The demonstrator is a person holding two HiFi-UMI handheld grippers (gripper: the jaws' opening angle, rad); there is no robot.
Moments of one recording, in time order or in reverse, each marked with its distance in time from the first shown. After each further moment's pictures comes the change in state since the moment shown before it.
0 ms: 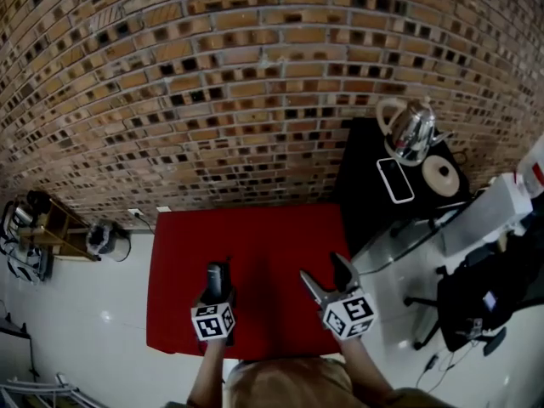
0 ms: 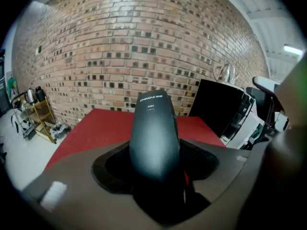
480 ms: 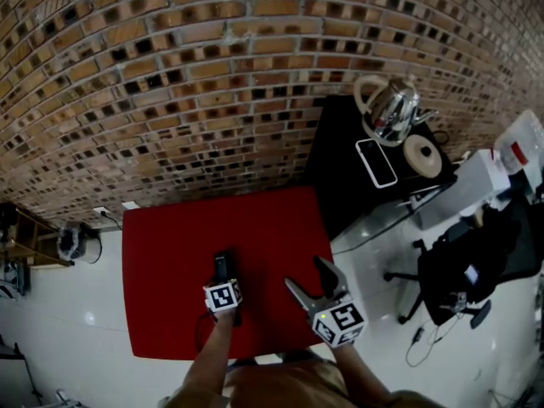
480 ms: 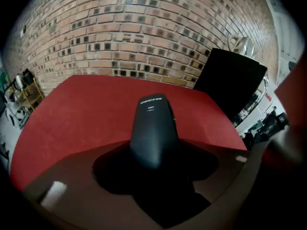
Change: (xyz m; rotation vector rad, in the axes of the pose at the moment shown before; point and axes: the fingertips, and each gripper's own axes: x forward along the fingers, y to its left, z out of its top) left arm 0.141 -0.013 -0.090 -0.014 0.314 0.030; right arm -0.011 0.006 -0.020 -0.012 0.085 -0.060
